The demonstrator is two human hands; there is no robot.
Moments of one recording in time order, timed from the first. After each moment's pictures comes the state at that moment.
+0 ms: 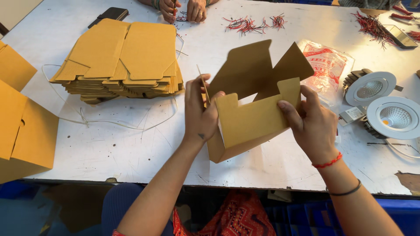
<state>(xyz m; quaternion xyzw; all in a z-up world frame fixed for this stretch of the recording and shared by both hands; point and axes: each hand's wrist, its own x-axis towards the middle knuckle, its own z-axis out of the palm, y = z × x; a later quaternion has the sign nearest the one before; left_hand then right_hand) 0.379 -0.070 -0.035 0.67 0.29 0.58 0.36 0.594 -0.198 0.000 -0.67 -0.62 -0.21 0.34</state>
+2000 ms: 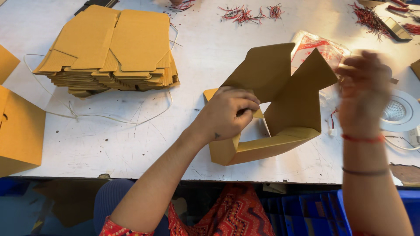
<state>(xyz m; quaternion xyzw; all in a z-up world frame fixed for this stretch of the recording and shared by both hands) 0.396 -0.084 -0.025 0.90 0.18 0.28 0.27 0.696 -0.193 0.006 -0.40 -0.38 0.24 0.80</state>
